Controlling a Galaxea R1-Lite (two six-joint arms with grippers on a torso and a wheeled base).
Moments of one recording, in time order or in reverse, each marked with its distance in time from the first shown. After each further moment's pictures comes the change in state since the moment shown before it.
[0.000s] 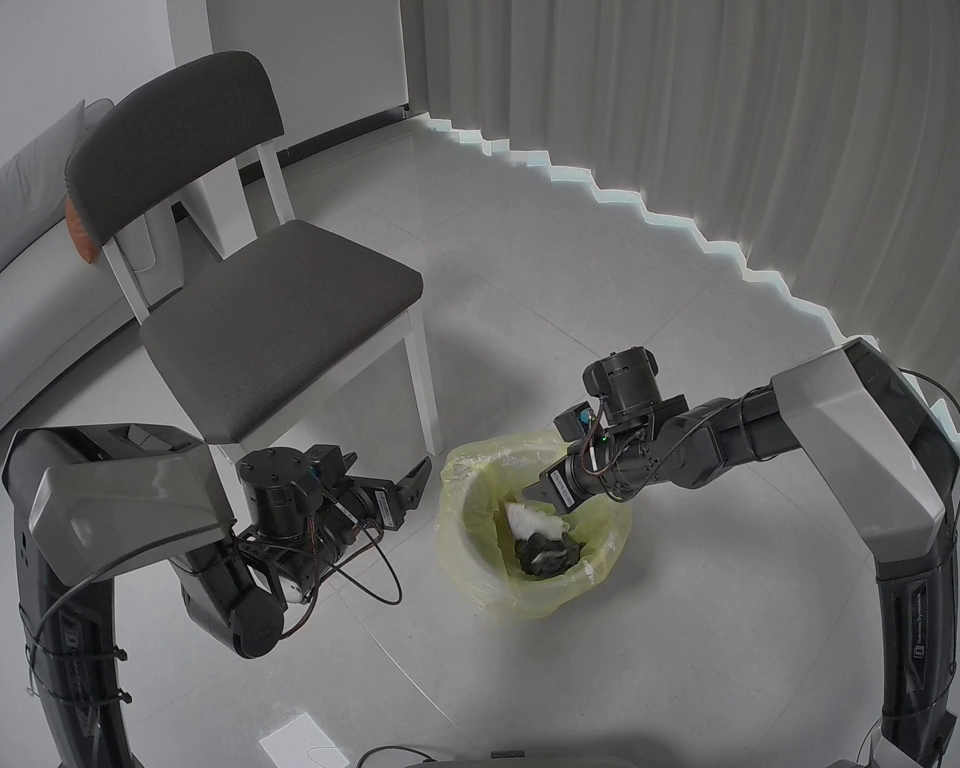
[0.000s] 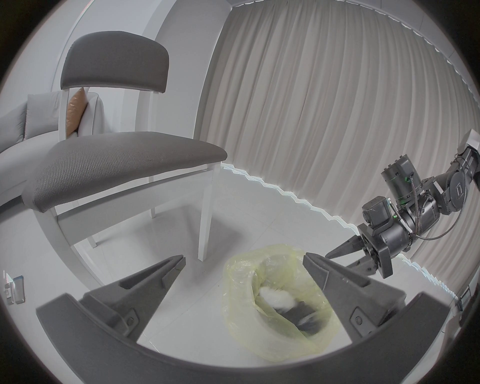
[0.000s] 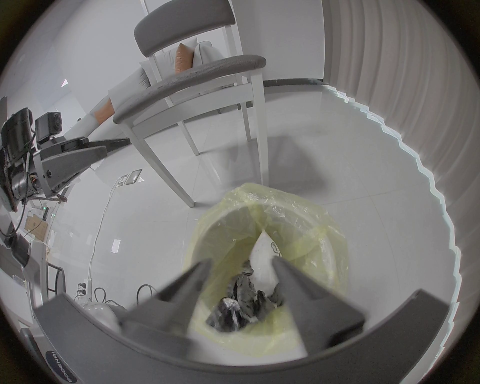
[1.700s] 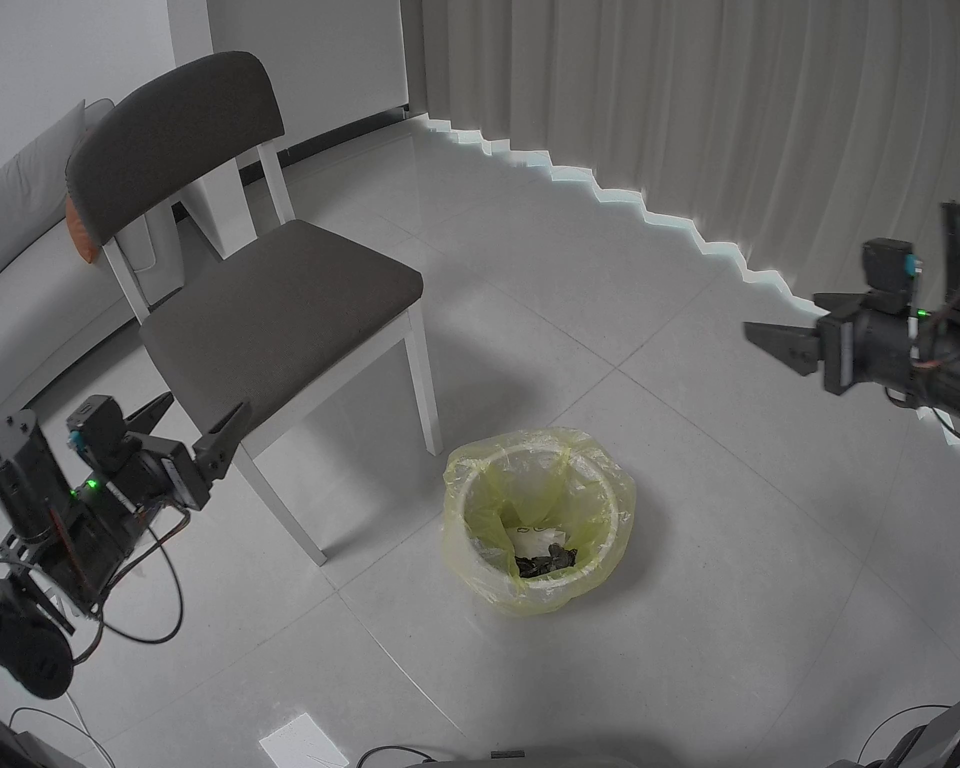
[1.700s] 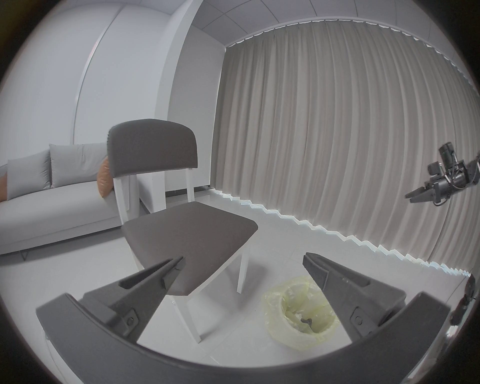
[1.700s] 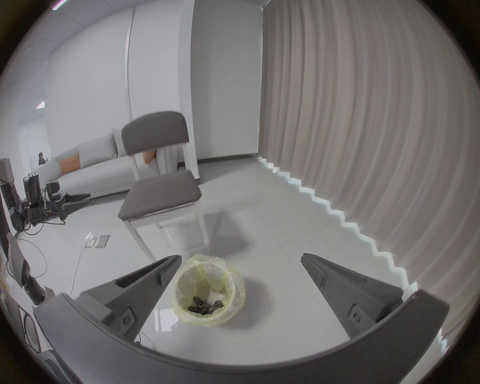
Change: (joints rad) left arm 0.195 -0.776 0.391 0.212 -0.059 0.129; right arm -0.108 -0.997 0.593 -0.098 -0.210 0.052
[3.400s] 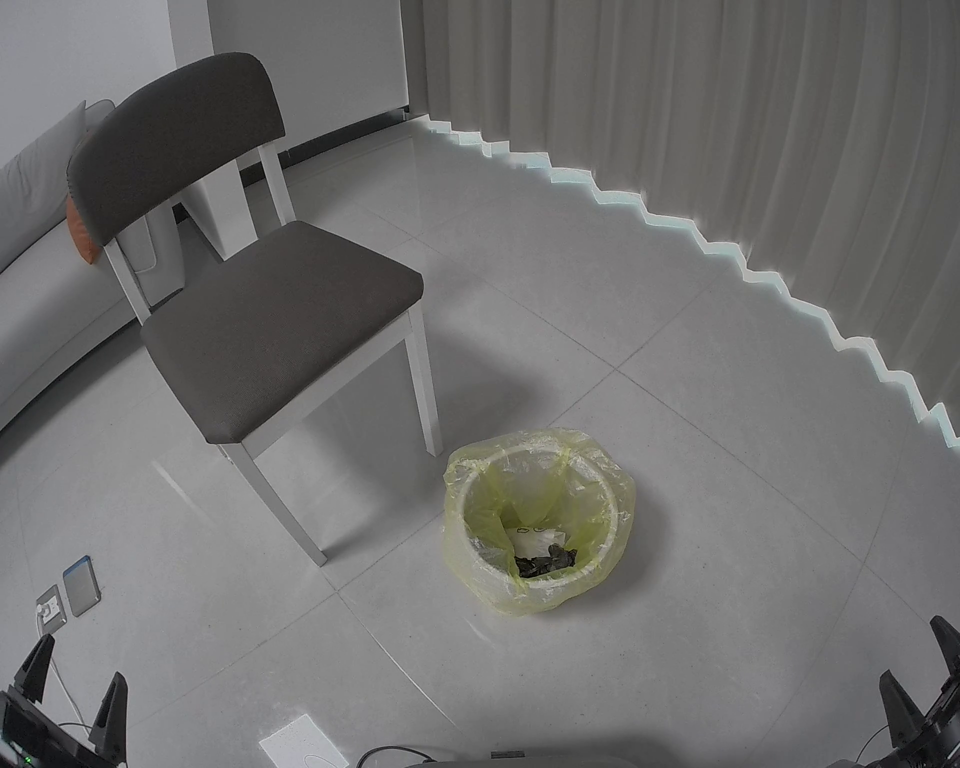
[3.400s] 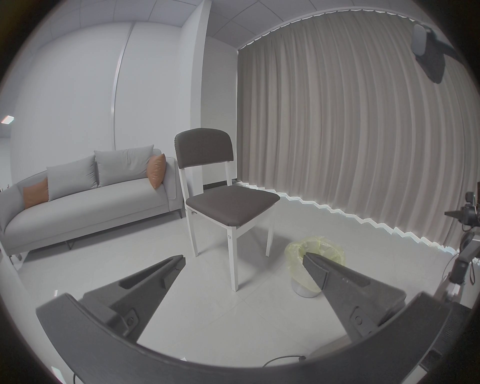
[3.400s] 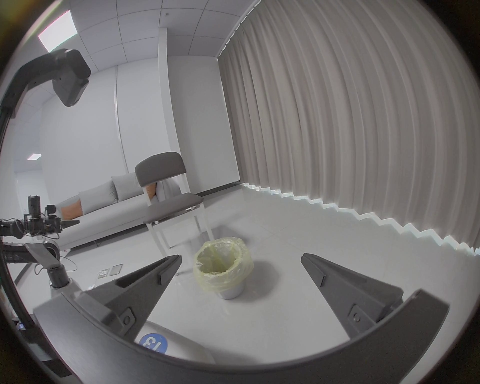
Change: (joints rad) left arm 0.162 -1.400 0.262 1.205 0.035 0.037; right arm -0.369 -1.385 0.981 0.167 0.287 0.225
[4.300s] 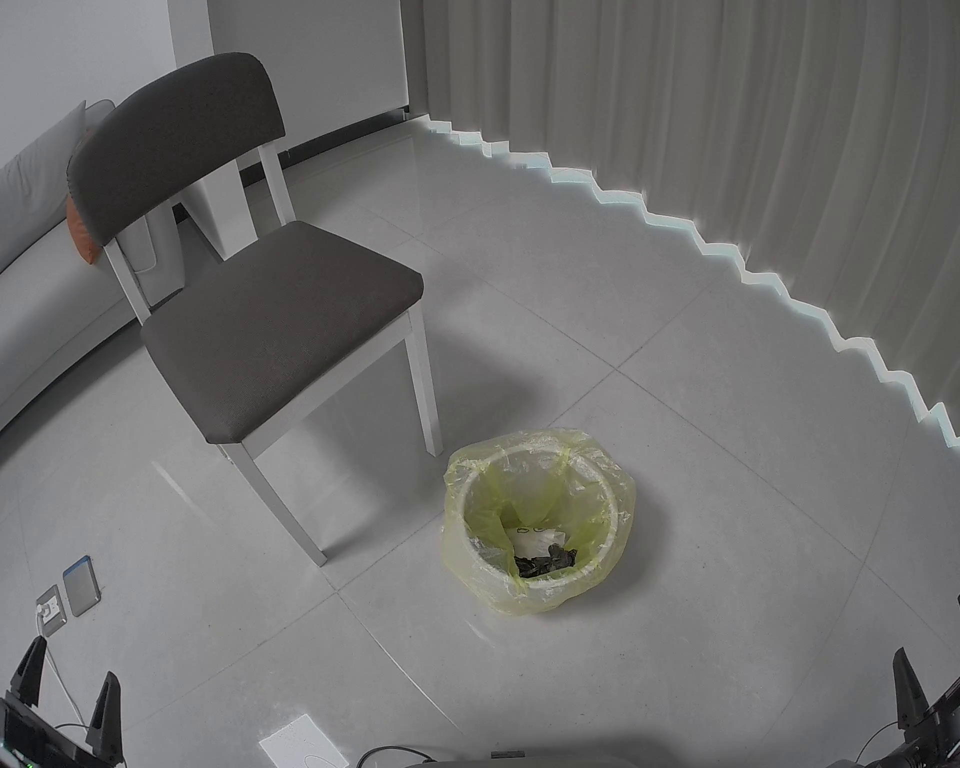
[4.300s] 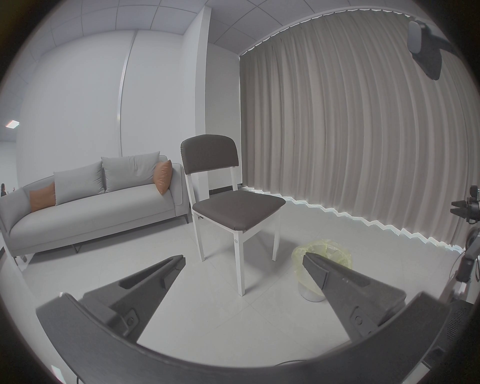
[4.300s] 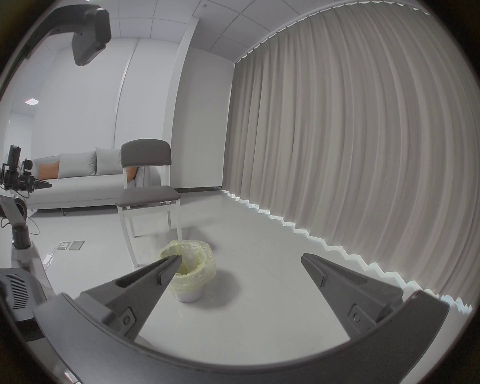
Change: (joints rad) left arm 0.056 -0.061 0.000 0.024 -0.014 0.016; right arm -0.001 0.000 0.016 -0.077 -0.143 -0.234
